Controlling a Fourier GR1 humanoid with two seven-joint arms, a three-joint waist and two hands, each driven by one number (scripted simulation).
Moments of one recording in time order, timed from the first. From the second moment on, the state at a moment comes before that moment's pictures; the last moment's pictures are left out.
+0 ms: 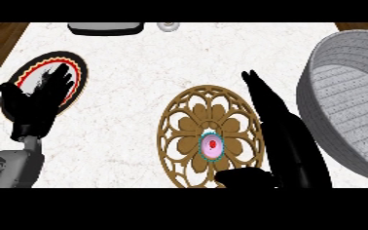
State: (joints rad) left arm -0.19 0.39 0.03 -1.37 0.21 0.05 0.19; right arm -0.30 -0.18 0.49 -2.13 0.71 0.14 1.05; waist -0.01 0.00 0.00
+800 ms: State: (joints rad) left arm -0.20 0.34 0.06 -1.37 0.15 0.02 0.18; right arm -0.17 -0.04 0.51 -1.86 0.83 0.06 0.94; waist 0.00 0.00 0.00
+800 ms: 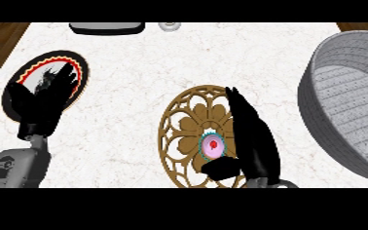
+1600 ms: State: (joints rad) left arm -0.22 0.30 0.11 -1.37 0.10 -0.02 0.21; right arm -0.02 -0.03 0.53 -1.91 0.83 0.05 0.78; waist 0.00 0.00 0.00
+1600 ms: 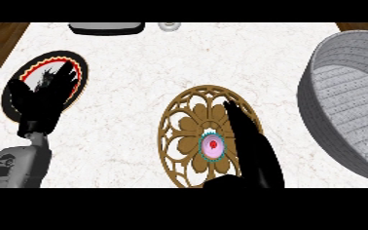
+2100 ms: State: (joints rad) left arm -0.22 0.29 0.14 -1.42 0.09 -0.04 0.26; right arm -0.07 -0.01 0.58 -1.79 0.90 0.02 0.83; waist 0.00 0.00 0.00
